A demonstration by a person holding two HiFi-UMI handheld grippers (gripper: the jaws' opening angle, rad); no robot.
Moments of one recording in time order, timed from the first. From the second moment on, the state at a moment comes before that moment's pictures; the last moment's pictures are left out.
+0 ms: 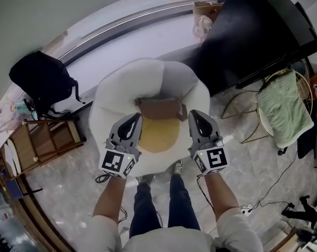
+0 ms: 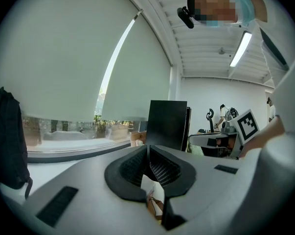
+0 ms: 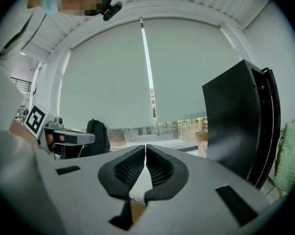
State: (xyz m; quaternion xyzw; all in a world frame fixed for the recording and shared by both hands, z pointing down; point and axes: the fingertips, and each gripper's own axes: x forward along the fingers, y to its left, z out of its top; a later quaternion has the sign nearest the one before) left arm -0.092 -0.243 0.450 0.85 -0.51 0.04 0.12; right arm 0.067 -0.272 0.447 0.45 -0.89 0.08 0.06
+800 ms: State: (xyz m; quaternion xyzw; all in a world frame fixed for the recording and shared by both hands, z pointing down) left arm -0.103 -0.272 0.562 0.84 -0.52 0.06 0.12; right arm 0.059 -0.299 0.564 0.43 -0.90 0.08 0.08
